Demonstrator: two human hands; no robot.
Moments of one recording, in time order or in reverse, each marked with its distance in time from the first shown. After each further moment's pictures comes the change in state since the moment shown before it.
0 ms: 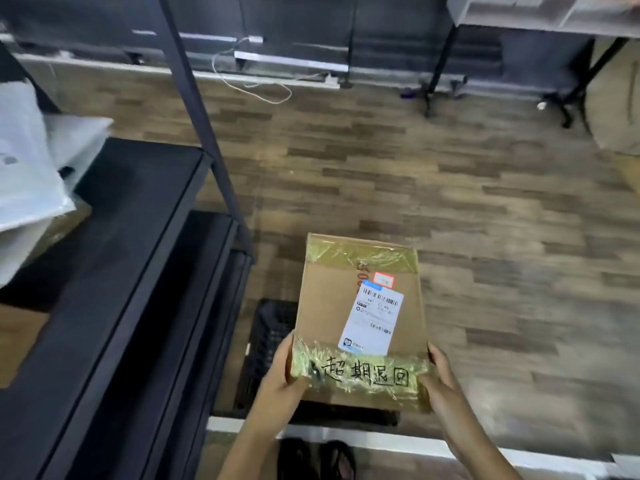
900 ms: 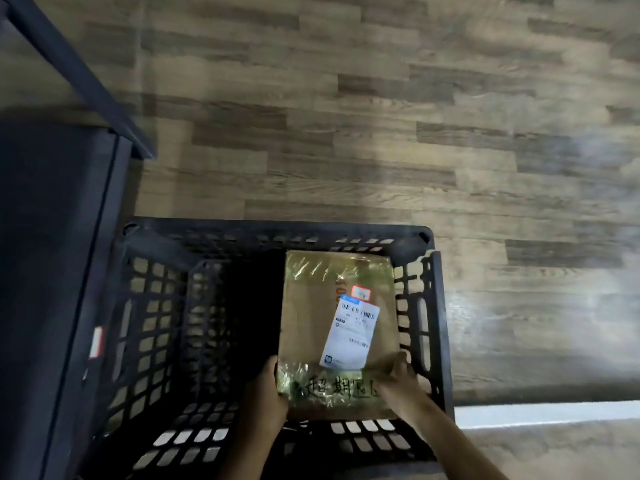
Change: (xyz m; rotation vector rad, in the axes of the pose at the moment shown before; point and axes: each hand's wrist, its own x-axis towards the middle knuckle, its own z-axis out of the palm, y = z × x) left_hand 0.284 -0.435 0.097 0.575 -0.042 -0.463; right_hand 0.304 0.384 0.066 -0.547 -0.047 0.616
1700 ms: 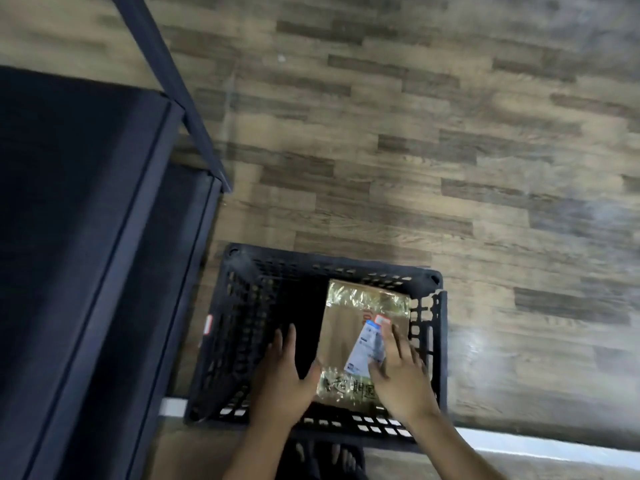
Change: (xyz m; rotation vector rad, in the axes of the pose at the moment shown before) left_hand -0.132 0.072 -0.133 0.138 0.142 0.101; right_hand -0.153 -0.096 -0.027 -0.504 0.152 -0.464
